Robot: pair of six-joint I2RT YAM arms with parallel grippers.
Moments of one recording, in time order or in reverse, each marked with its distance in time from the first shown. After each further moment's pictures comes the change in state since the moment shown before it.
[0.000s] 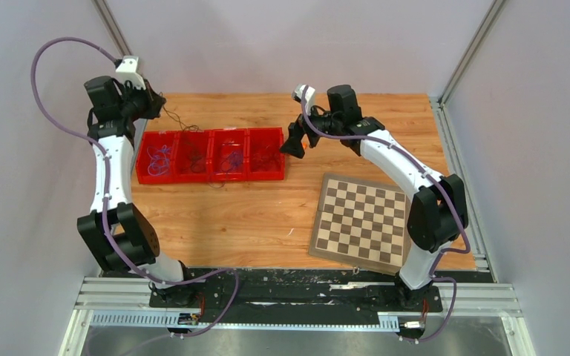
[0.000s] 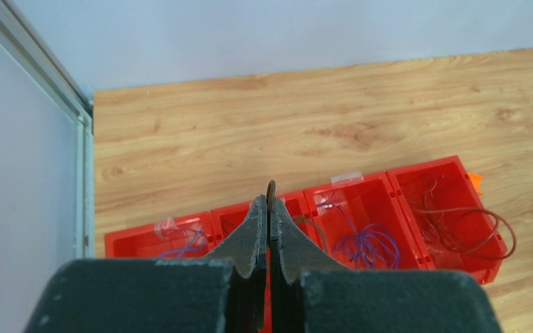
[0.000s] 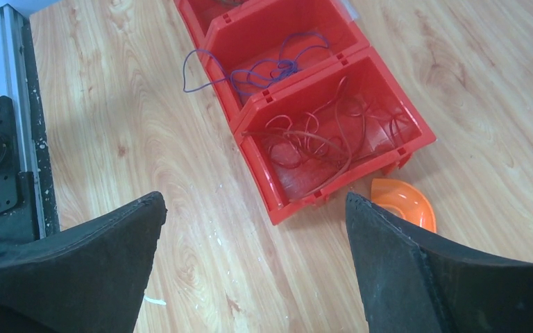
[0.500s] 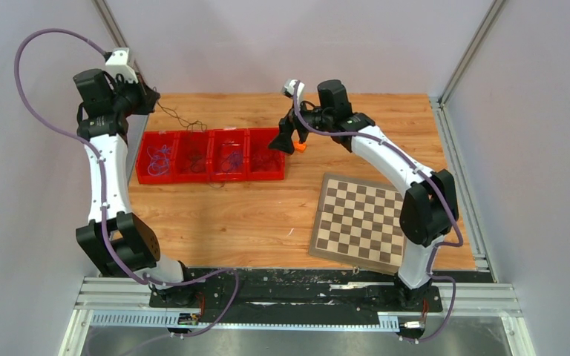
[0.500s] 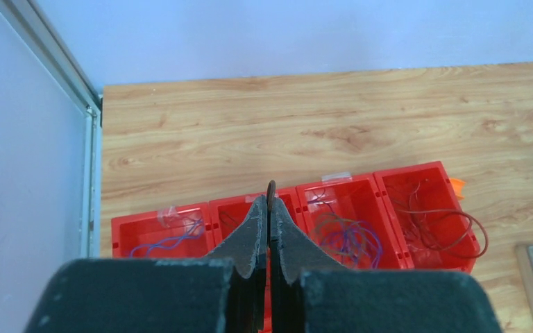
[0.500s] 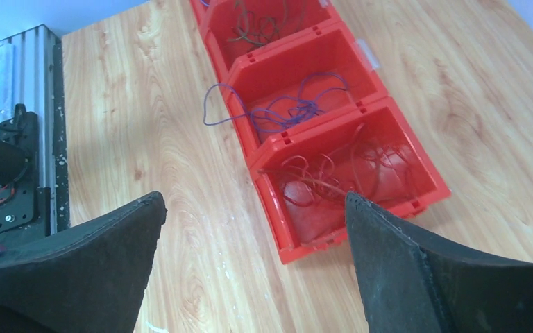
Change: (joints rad) left arm 0.004 -0.029 0.069 -0.116 -0.019 -0.035; right arm 0.047 0.079 0.098 0.037 -0.042 0.033
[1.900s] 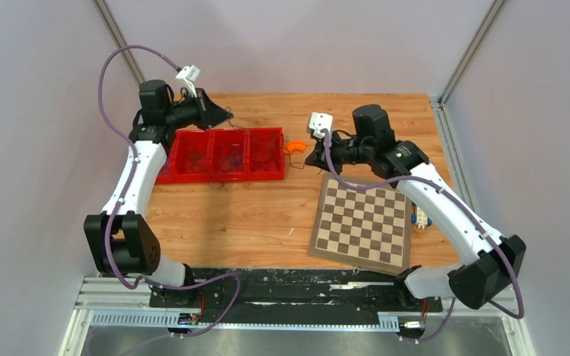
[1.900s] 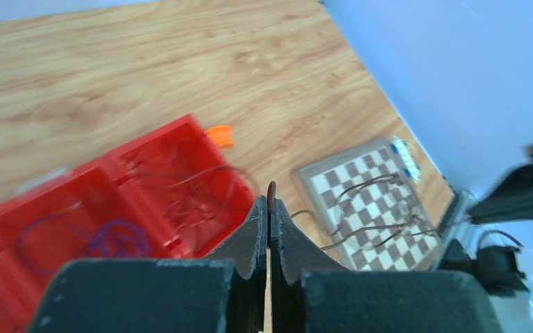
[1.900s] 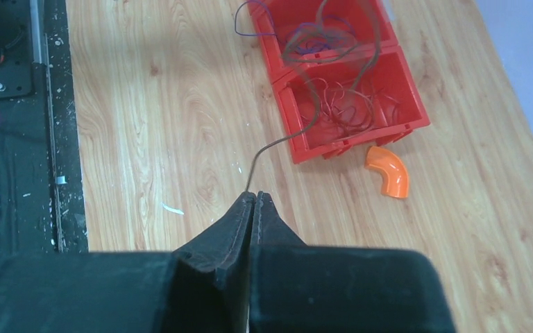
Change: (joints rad) left arm -0.303 -0.023 -0.233 0.185 0.307 -0.290; right arm 0.024 -0.542 -0.305 -0.337 0.102 -0.385
